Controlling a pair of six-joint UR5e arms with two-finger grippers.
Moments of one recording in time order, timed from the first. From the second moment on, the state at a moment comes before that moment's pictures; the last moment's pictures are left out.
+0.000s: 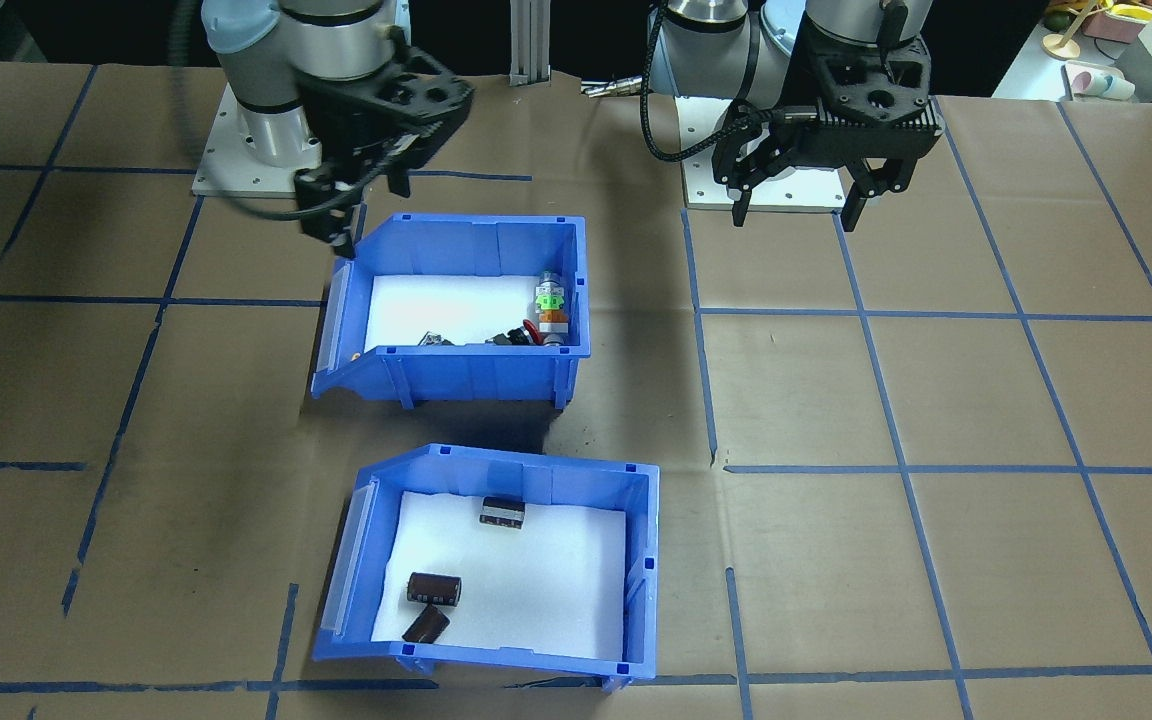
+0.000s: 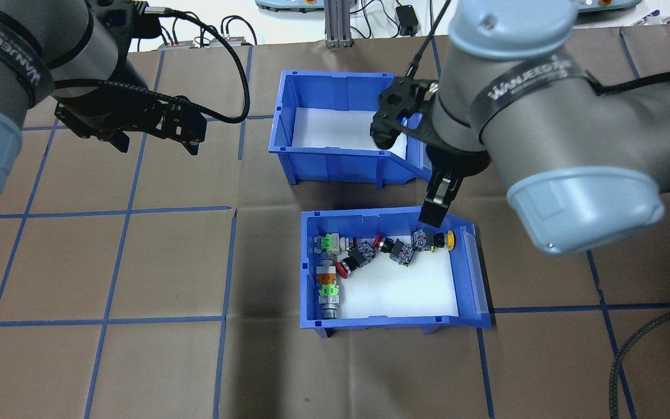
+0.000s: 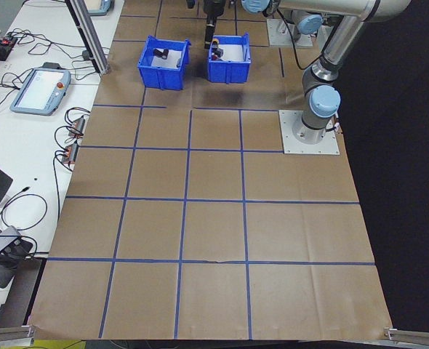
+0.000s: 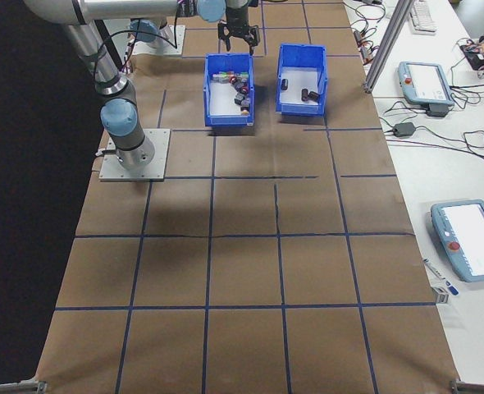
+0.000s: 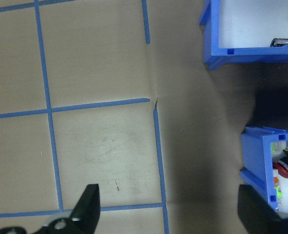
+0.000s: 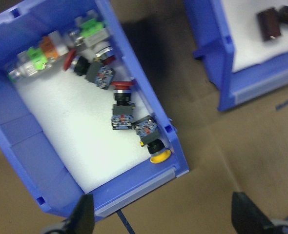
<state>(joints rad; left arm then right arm) -1.62 -1.45 -1.65 -1.48 1.61 0.01 1.78 -1.66 1.75 -1.74 -1.61 -0.77</state>
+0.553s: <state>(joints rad) -1.62 -1.45 -1.66 -1.47 1.61 -0.01 1.64 -1.63 1.64 -1.73 -1.61 -0.15</state>
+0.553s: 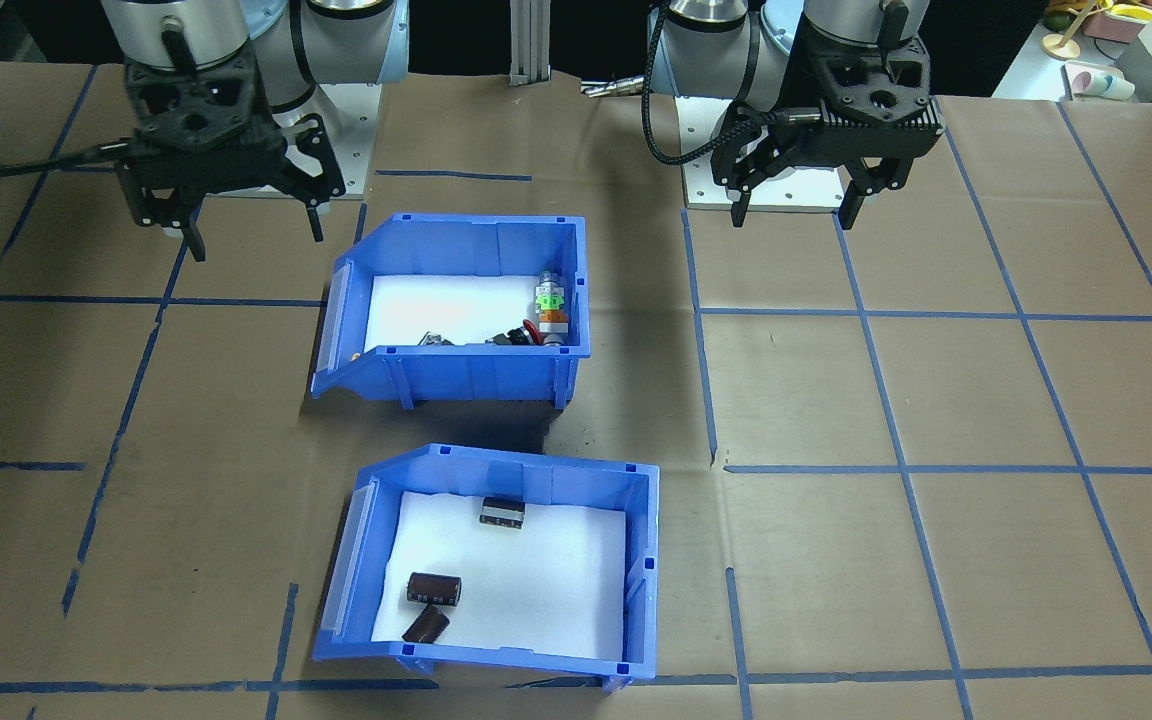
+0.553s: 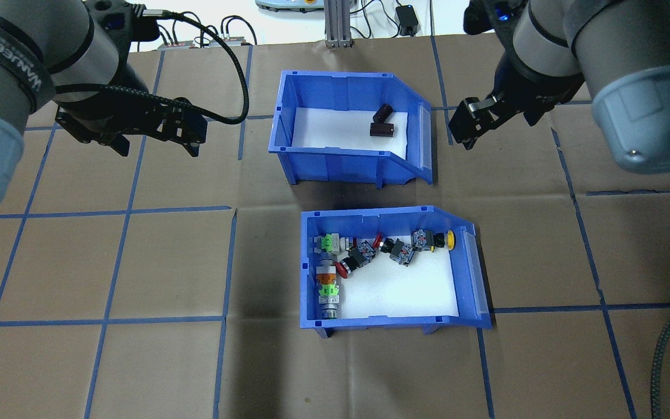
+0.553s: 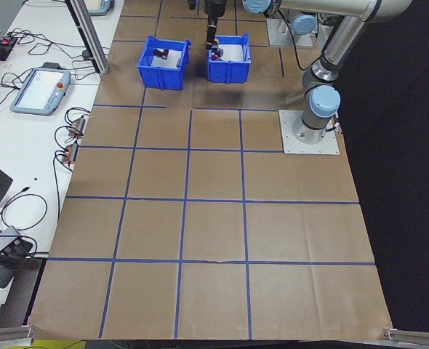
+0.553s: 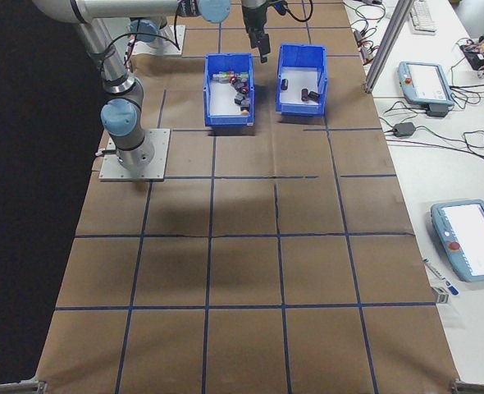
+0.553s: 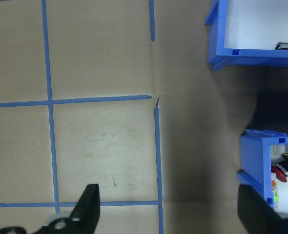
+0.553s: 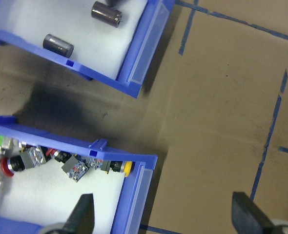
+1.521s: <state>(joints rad) -1.62 -1.44 -1.67 -1.47 1.61 0.00 1.59 -1.51 1.56 -1.59 -1.60 0.06</state>
